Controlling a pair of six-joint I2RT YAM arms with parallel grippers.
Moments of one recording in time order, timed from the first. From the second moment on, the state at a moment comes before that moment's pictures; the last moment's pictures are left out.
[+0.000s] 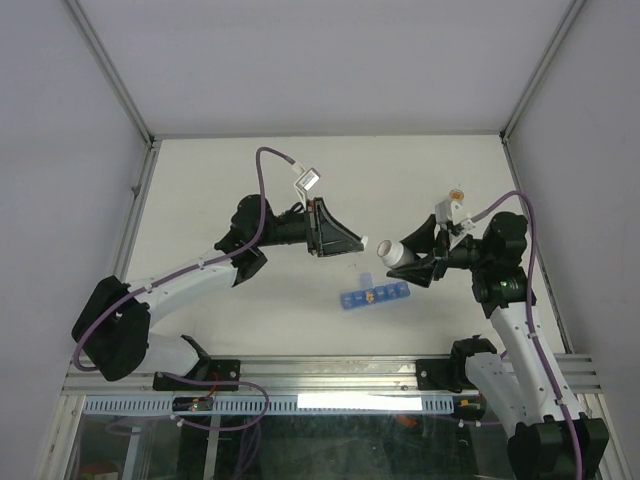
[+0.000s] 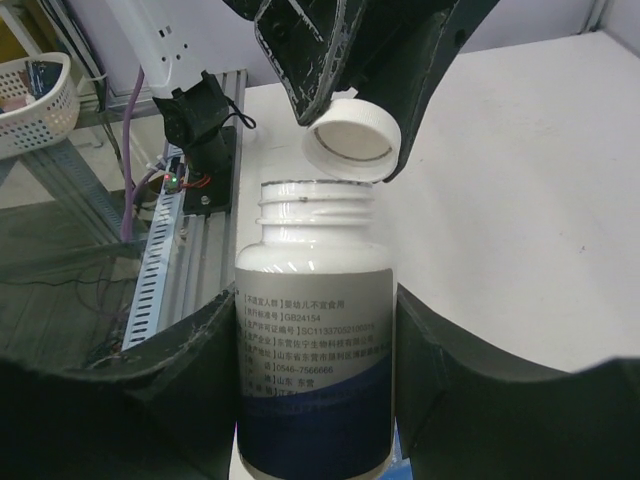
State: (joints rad) left arm -0.72 1.35 0.82 0.70 0.77 -0.93; right arm 0.09 0.74 0.61 0.08 -1.40 0.07
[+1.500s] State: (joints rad) left arm -0.82 1.43 1.03 0.29 0.62 -0.70; right arm 0.22 0.85 0.72 -0.35 -1.10 -0.37
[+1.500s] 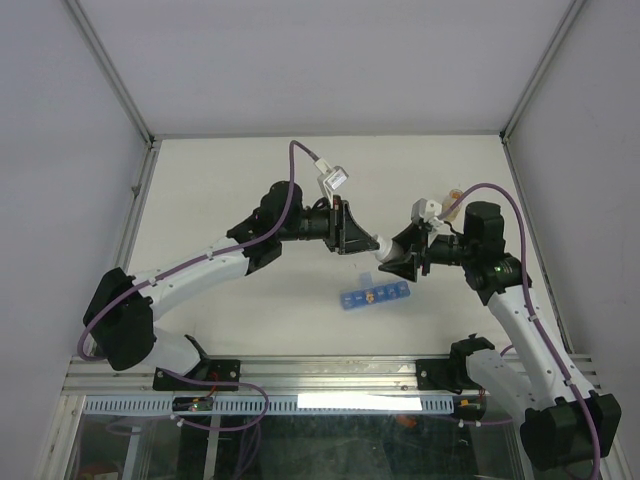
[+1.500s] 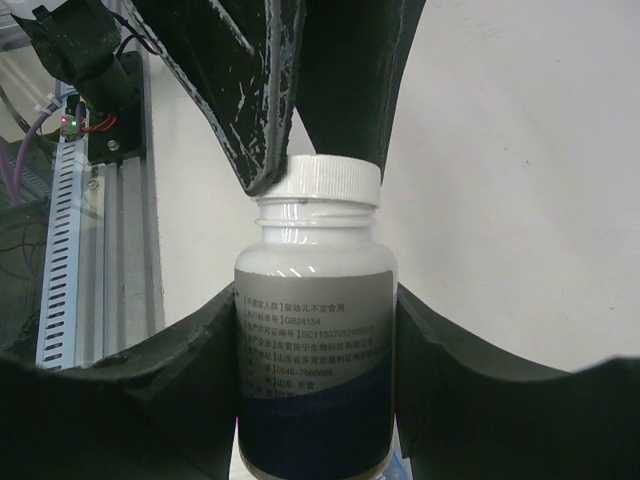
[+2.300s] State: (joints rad) left arm -0.85 1.46 1.13 0.15 0.81 -0.17; right arm 0.20 0.80 0.68 -0.34 -1.20 -0.28
